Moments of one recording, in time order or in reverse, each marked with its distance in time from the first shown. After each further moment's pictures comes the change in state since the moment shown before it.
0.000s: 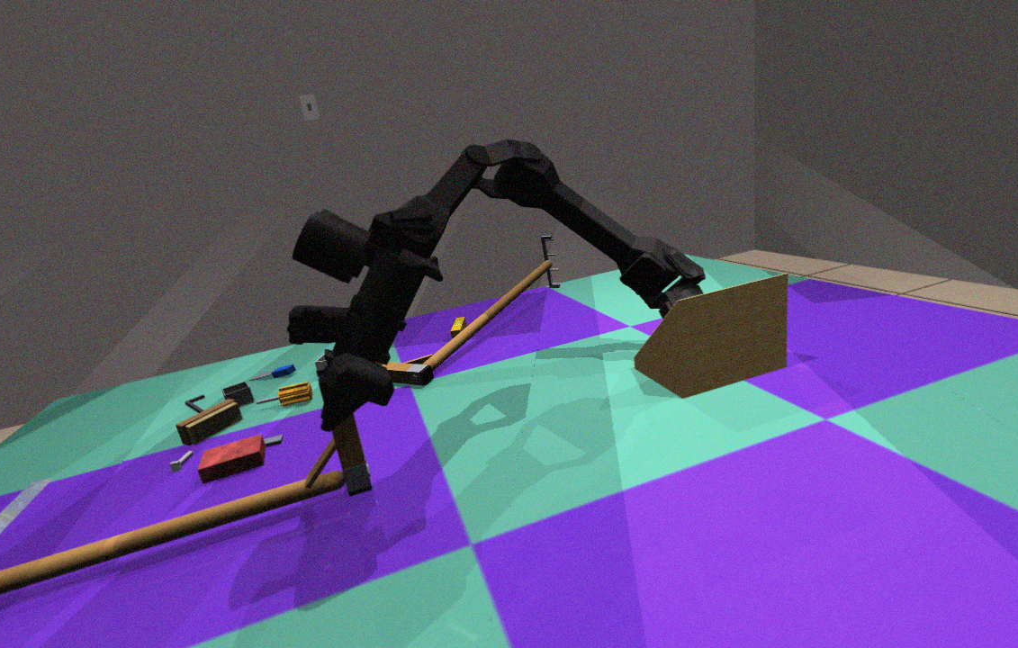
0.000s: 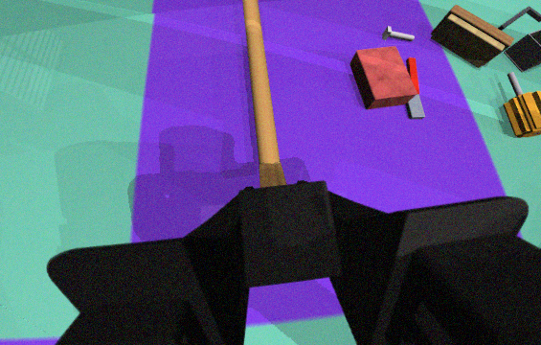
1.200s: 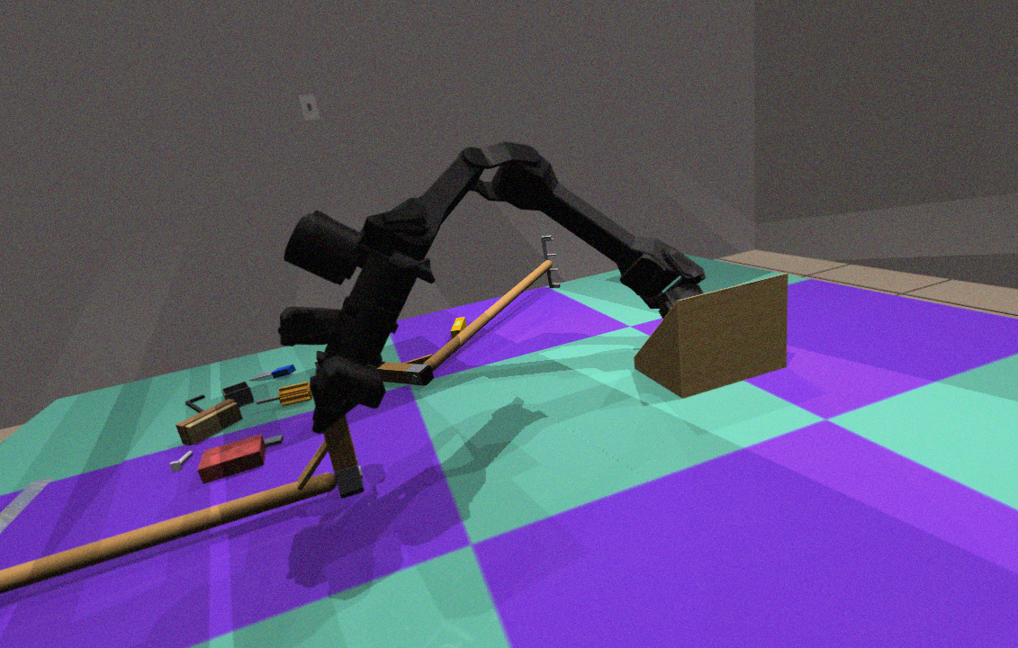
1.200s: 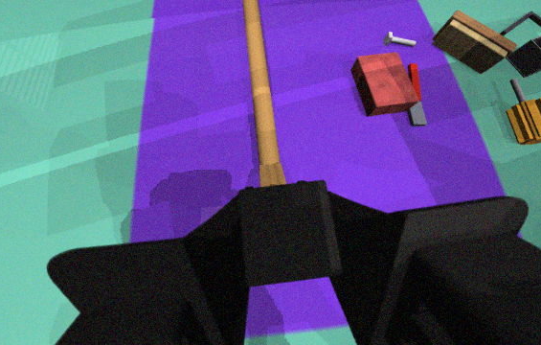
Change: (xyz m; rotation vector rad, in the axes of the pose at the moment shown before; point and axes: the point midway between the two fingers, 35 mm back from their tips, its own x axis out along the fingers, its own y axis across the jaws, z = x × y) arm 0.006 -0.001 0.006 -0.002 -0.003 0.002
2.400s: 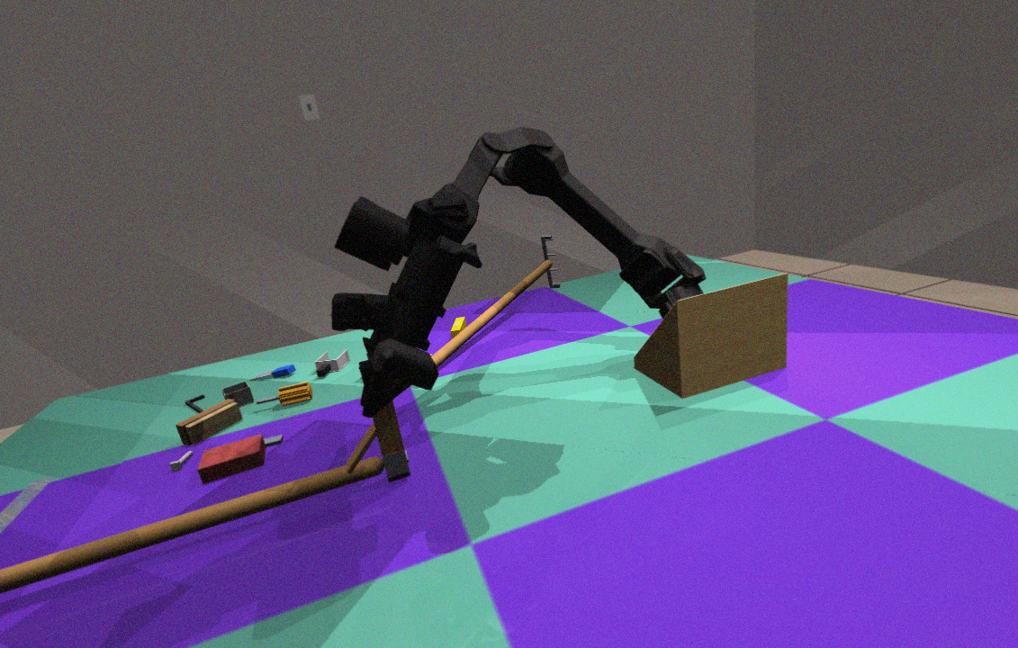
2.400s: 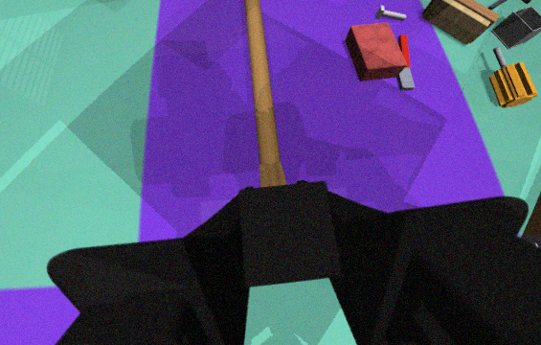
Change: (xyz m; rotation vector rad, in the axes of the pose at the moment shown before) arm -0.037 0.007 -0.040 0.001 0.015 0.002
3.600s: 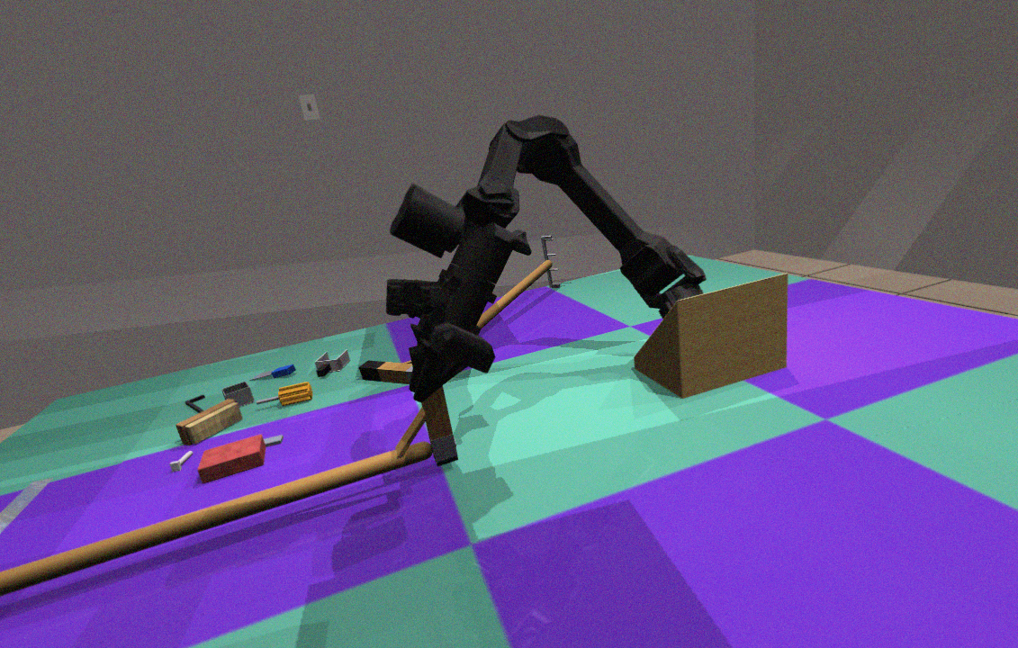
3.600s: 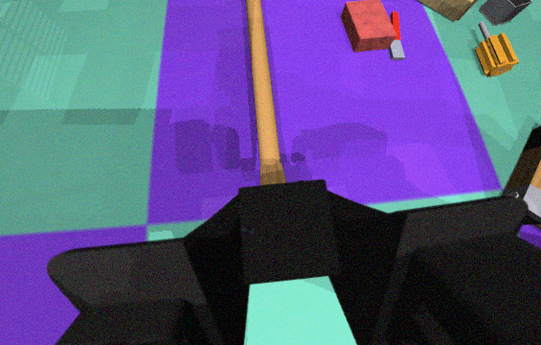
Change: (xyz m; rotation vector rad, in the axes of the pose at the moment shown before) arm -0.037 0.007 -0.044 -0.007 -0.002 0.008
